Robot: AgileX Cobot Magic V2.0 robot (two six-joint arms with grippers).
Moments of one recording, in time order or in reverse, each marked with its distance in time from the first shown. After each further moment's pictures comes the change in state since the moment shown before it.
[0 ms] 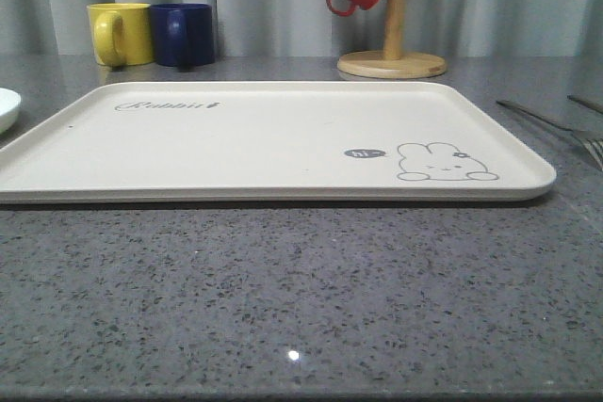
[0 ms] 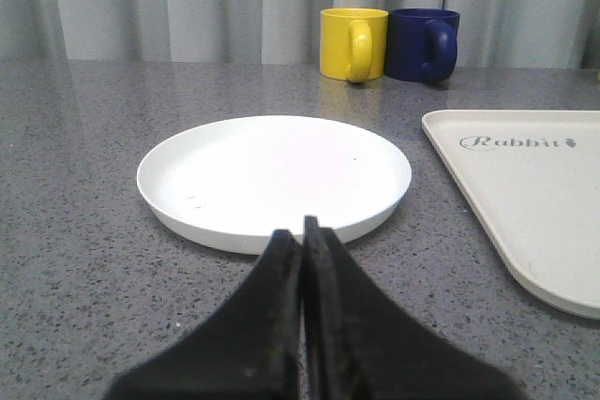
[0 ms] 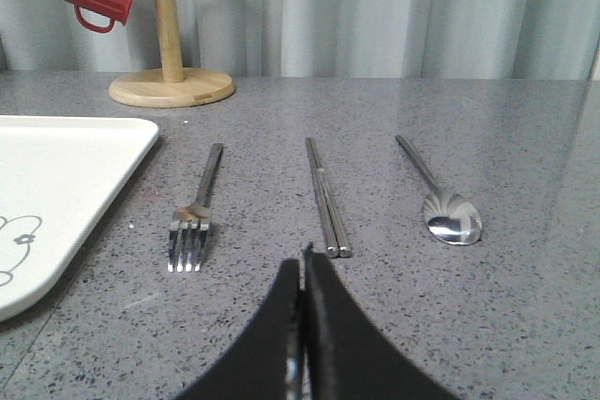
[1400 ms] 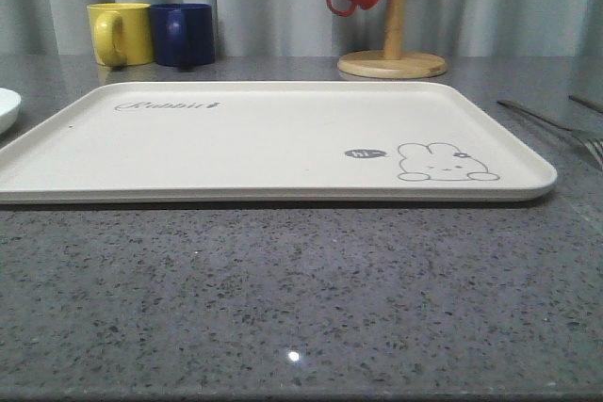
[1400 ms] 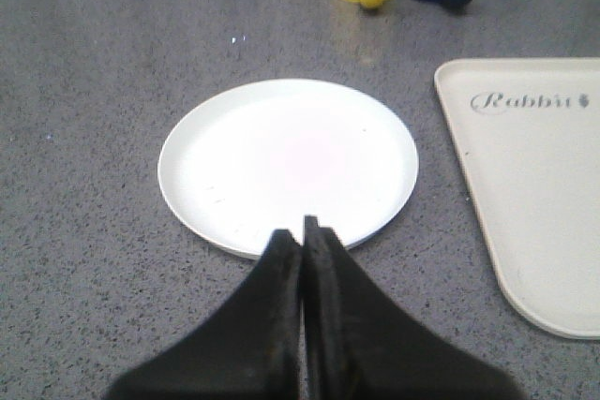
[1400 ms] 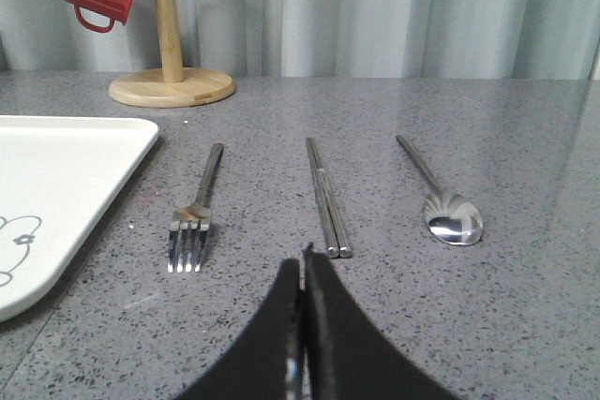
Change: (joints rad) left arm 0.000 0.438 -0.535 0.038 0.445 0.000; right arm 0.000 0.000 0.000 0.000 0.000 0.000
